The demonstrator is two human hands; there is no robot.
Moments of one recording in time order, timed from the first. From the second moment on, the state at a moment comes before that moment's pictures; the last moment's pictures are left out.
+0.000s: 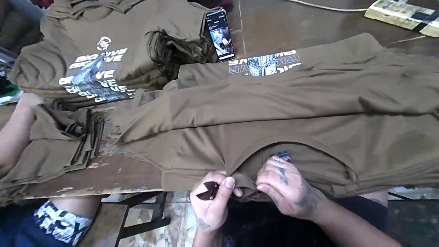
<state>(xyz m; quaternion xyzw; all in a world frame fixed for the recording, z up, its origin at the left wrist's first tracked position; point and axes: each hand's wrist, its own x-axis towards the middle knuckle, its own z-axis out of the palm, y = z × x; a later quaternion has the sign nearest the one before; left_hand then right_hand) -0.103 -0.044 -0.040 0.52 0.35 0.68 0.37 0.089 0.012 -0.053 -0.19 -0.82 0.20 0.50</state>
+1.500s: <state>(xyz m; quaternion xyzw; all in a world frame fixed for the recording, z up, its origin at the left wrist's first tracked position) -0.123 -0.037 -0.052 0.48 0.26 0.67 0.51 0.079 0.012 -0.034 -0.23 -0.85 0.26 0.40</state>
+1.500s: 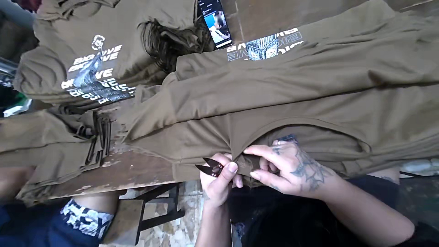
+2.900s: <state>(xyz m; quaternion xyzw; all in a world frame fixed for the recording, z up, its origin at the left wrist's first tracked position) -0.176 -0.043 0.022 0.80 0.51 0.29 0.12 0.067 0.003 -0.045 -0.28 -0.83 0.17 0.45</state>
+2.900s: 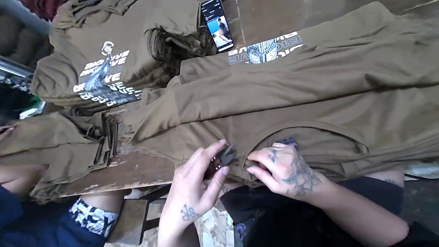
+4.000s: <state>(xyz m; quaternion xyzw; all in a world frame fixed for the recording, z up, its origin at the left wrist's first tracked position) -0.141 -0.032 -0.042 0.65 0.50 0.54 0.19 0.072 0.018 -0.037 -0.21 -0.82 0.27 0.45</state>
